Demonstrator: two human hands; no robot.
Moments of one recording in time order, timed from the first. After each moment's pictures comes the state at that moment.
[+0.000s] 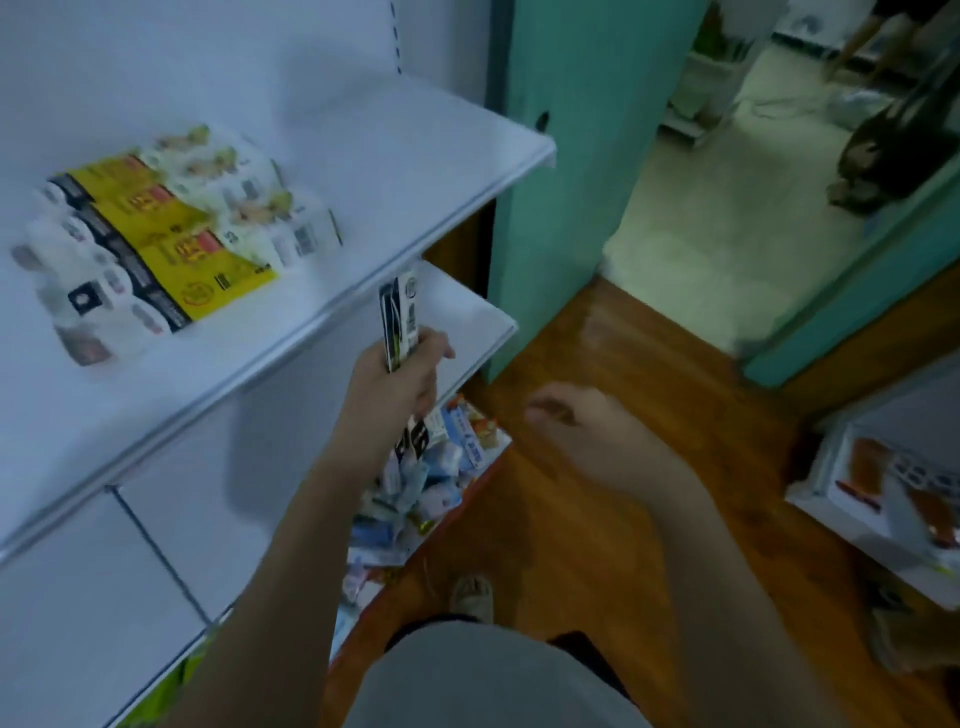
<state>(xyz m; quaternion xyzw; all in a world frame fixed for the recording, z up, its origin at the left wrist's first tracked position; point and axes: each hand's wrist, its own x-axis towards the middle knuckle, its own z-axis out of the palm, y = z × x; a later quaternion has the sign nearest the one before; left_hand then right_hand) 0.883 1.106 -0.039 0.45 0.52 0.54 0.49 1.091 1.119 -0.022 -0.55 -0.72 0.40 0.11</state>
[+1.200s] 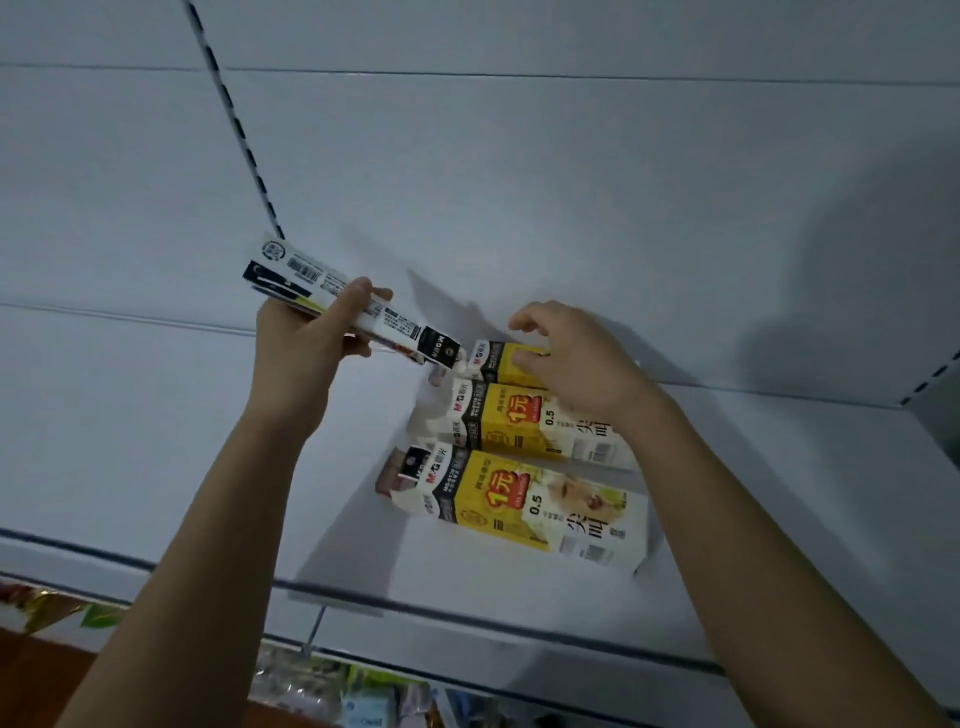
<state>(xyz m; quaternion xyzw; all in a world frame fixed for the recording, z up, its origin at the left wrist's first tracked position) 0.646 1.114 0.090 0.14 0.68 0.72 -0.04 0.717 1.347 0.078 -0.04 -0.95 0.28 0.09</state>
